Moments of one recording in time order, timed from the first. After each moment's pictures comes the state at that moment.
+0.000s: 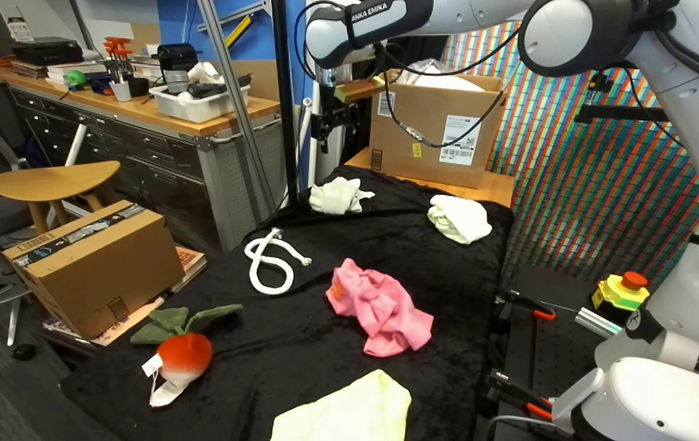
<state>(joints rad) -0.17 0.78 -0.09 -1.08 -0.02 1.85 0.05</state>
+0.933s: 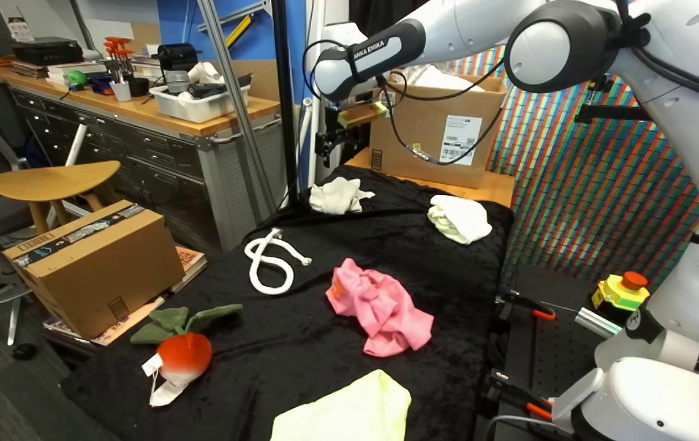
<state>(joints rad) -0.20 0.86 -0.10 -1.12 -0.02 2.05 0.06</state>
